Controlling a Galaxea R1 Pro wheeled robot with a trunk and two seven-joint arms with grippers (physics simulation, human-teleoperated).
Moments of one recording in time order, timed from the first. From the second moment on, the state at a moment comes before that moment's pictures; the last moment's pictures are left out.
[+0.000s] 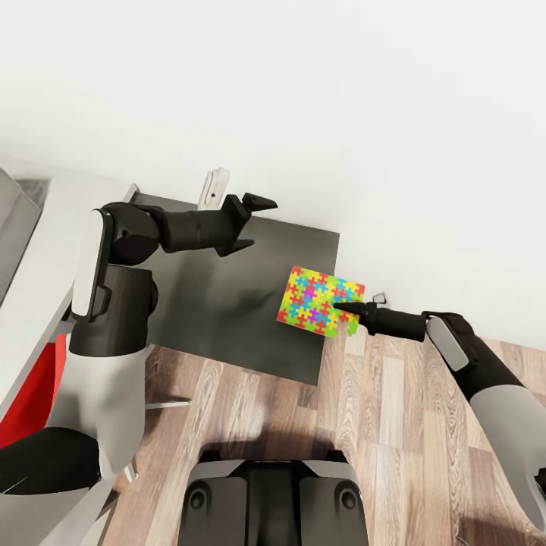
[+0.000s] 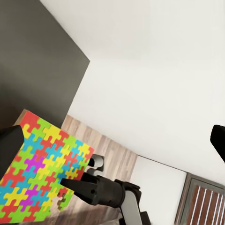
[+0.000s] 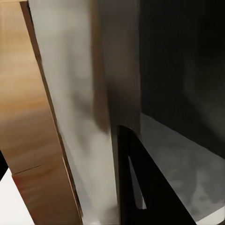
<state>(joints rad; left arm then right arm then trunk) -1.15 -0.09 -0.13 -1.60 1.92 0.85 1.08 -0.96 -0.31 0.15 -0.82 -0.74 0.96 0.89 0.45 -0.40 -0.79</state>
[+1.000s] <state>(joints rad) -1.20 -0.08 -0.10 -1.61 2.05 0.85 1.08 -0.69 -0.40 -0.09 -1.39 -0.76 1.04 0.88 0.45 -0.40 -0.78</state>
